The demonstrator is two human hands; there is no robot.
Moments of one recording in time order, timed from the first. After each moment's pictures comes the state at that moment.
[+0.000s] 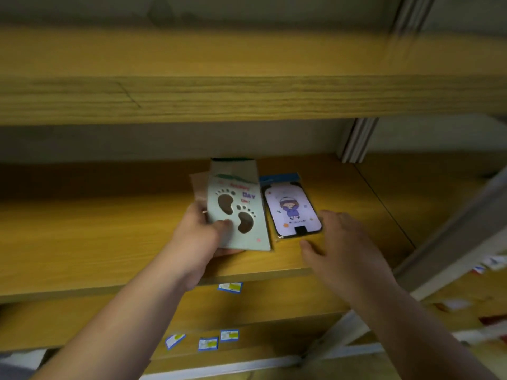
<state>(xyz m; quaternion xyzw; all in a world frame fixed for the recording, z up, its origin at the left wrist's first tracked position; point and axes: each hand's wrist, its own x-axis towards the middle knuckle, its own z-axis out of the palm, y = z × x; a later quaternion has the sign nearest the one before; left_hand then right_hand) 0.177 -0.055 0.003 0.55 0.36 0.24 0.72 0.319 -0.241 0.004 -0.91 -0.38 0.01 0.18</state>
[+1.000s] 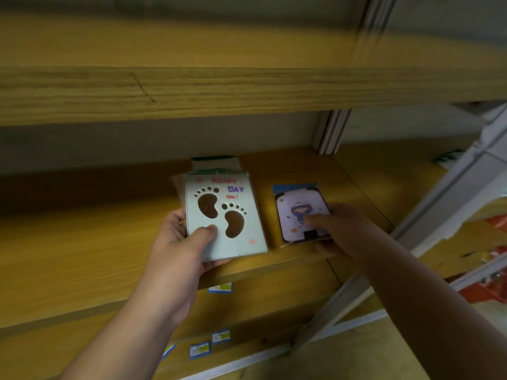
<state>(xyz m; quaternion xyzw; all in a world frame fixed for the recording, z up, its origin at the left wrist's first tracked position) 0.142 -0.065 0.014 0.48 0.29 0.26 0.79 0.329 -0.235 0.028 -0.80 -0.09 0.30 0.51</state>
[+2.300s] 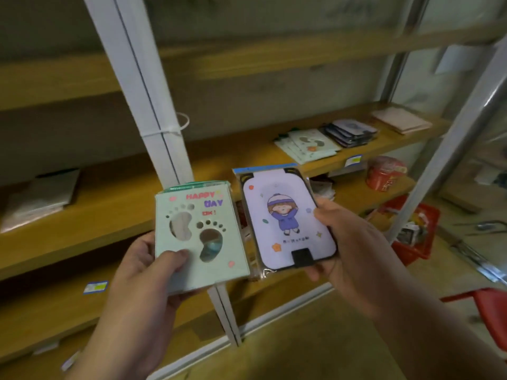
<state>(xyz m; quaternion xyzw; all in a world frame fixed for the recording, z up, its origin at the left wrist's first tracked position) 0.236 -0.437 0.050 0.54 0.29 0.24 0.76 0.381 -0.640 0.062 -0.56 -0.18 0.30 0.75</state>
